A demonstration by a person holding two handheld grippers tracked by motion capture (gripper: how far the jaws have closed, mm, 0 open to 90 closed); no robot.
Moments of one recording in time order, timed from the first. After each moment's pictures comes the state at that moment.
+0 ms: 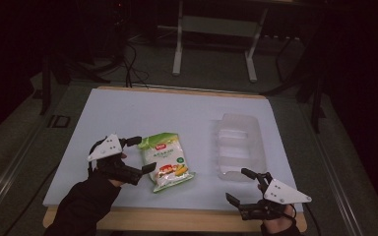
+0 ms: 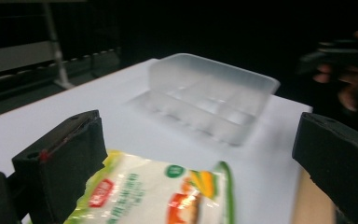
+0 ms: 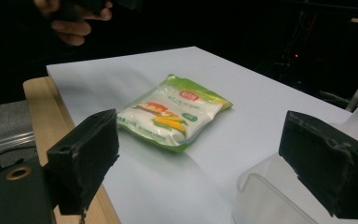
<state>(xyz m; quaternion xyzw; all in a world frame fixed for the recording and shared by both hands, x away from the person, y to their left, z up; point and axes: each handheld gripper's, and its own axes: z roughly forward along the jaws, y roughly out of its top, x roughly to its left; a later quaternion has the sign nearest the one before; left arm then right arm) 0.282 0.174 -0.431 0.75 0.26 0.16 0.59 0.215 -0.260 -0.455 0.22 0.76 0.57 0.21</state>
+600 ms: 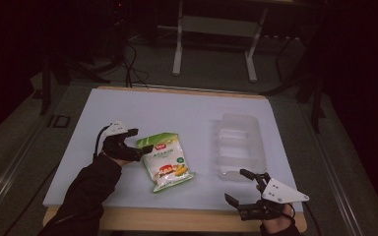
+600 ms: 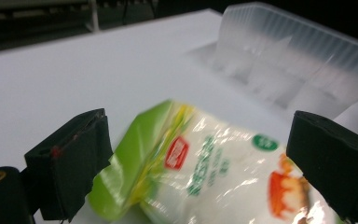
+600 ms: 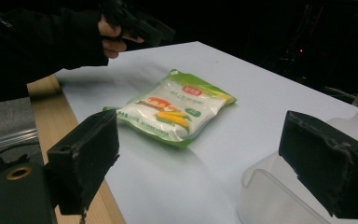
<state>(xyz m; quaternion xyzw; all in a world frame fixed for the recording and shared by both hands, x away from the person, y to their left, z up) 0.356 0.192 -0.485 0.77 0.37 0.12 0.51 0.217 -0.259 -0.459 0.21 0.77 0.57 0.20</state>
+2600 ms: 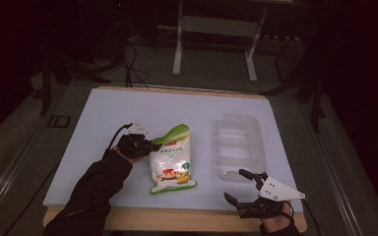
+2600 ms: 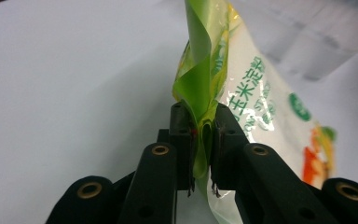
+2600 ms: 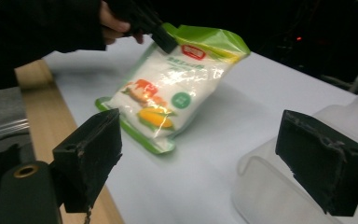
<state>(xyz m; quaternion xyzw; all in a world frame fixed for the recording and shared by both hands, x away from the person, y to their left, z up) 0.355 0.148 -0.467 0.84 0.31 0.10 0.43 0.221 -0.258 -0.462 0.22 0.78 0.55 0.20</state>
